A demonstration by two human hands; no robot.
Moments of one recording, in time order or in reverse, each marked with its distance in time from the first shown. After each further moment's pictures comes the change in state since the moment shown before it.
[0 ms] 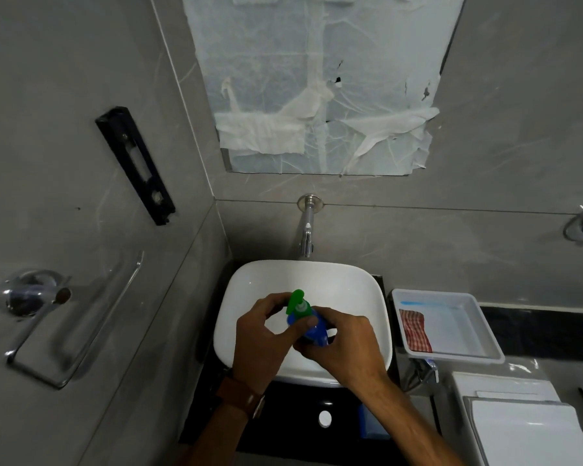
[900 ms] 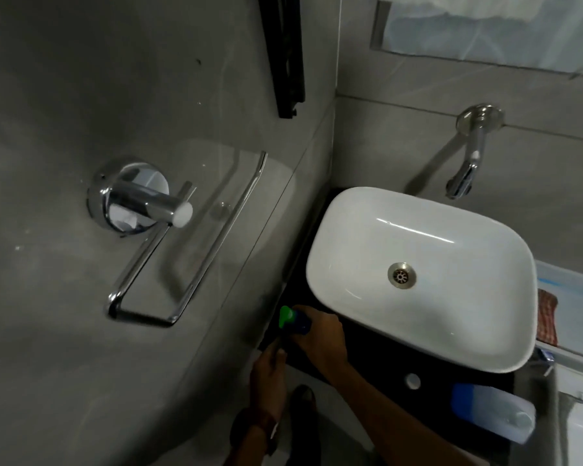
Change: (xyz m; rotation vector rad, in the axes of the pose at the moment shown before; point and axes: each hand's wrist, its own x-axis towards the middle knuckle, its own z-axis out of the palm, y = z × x) left_hand -0.144 -0.254 -0.082 -0.085 0.339 -0.801; right_hand 0.007 0.023 0.290 0.009 -0.456 0.076
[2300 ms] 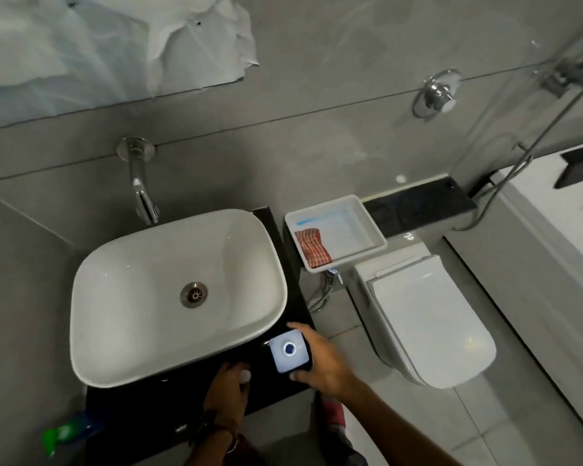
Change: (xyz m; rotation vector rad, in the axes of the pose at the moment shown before) left_hand -0.052 0.006 0.219 1.061 -0.546 0.660; right_hand -0.192 0.257 -0.181 0.293 0.314 0.234
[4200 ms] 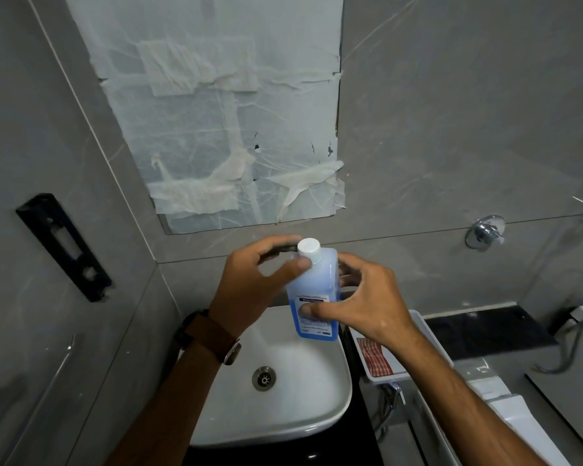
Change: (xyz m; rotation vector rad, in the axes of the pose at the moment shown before) left_hand -0.024 0.191 -0.395 -0.671 0.464 0.772; right_hand -0.025 -0.353 -0.134 -0.088 0.408 -0.597
